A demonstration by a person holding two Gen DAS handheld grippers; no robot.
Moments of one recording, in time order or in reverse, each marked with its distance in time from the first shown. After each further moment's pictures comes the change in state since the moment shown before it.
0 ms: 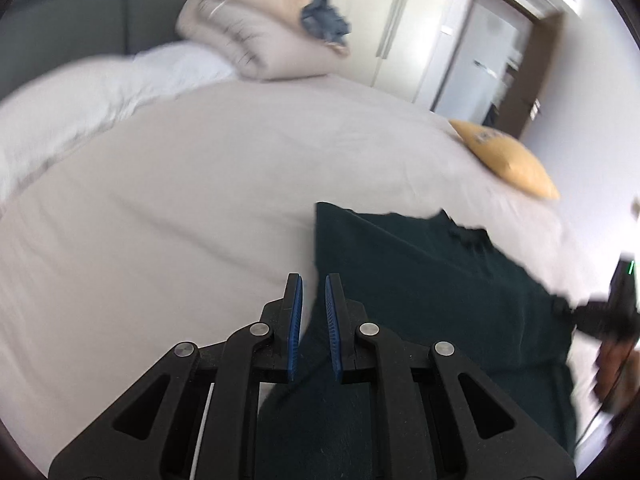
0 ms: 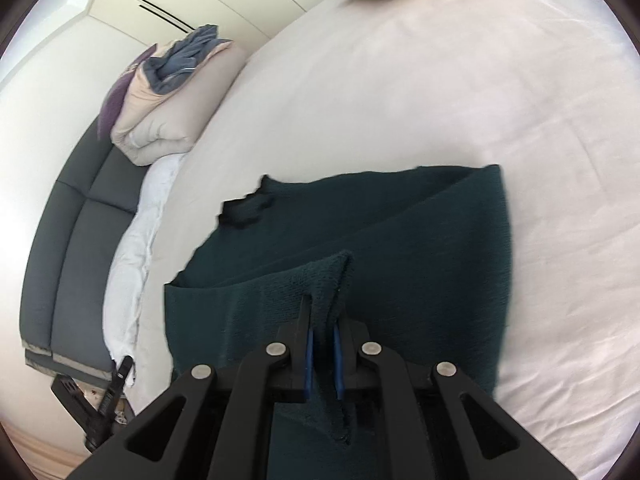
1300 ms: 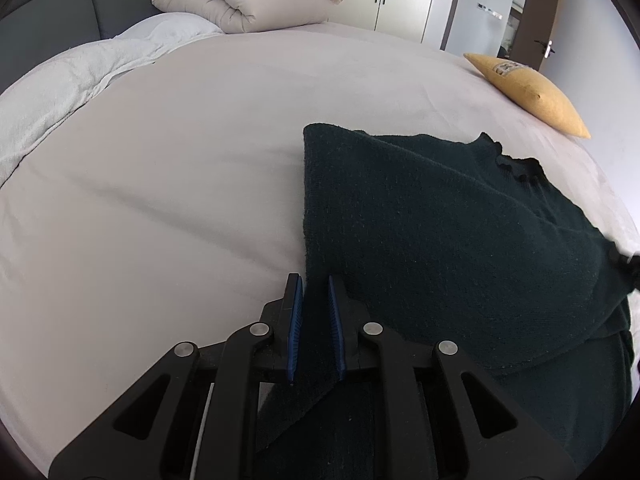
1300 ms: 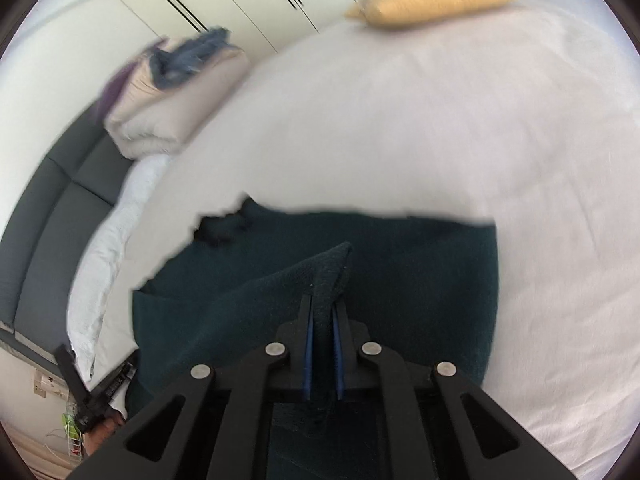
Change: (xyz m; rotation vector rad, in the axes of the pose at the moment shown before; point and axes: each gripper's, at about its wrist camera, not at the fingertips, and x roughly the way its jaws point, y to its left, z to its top) left arm 0.101 -0.031 -0.038 0.154 0.148 0.100; right arm 0.010 -0.003 0.005 -0.120 -0.066 -0.110
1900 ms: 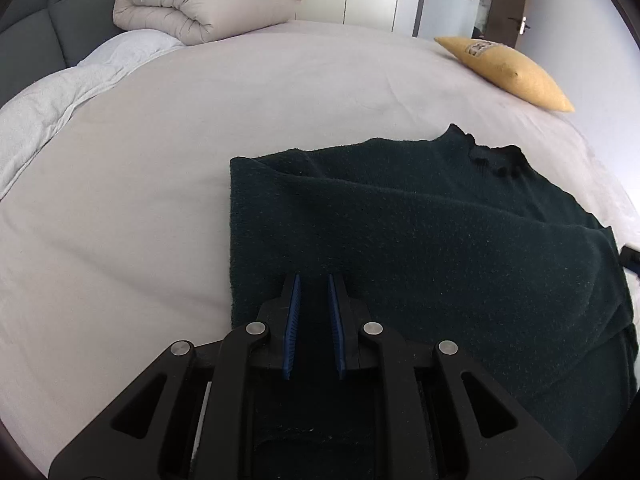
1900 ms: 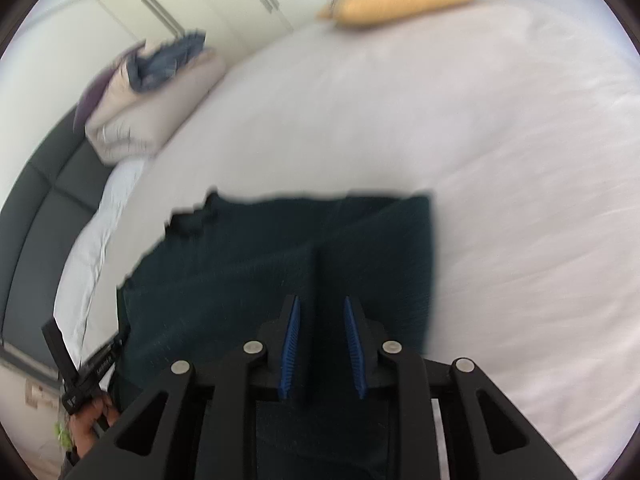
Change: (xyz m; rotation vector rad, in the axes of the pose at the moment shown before) left arm 0.018 -0.039 0.022 0.108 0.009 -0.046; right arm -0.036 -0.015 -0.014 0.041 -0.079 -0.056
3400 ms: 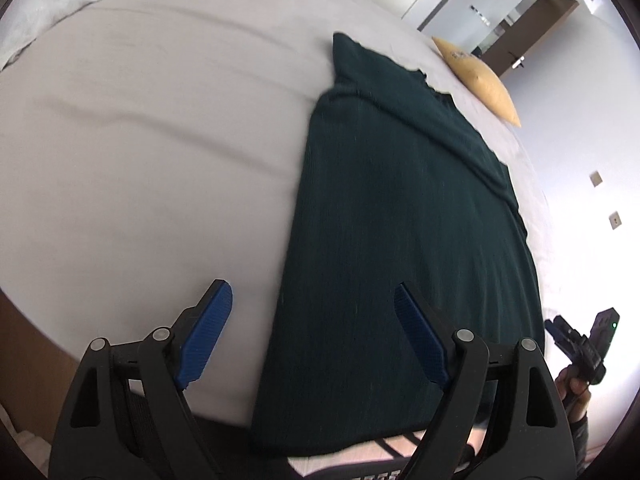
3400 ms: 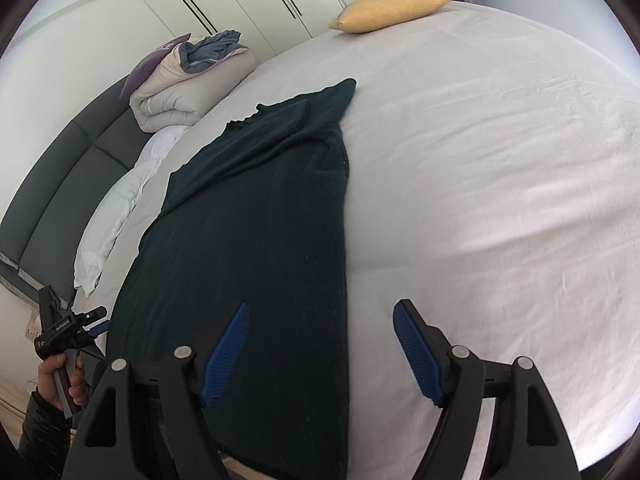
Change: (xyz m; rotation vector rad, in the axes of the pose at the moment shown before) left arm -0.224 0.108 -0.233 -0.285 0.188 -0.264; right arm -0.183 -0.042 -0.232 -0.087 0.010 0.038
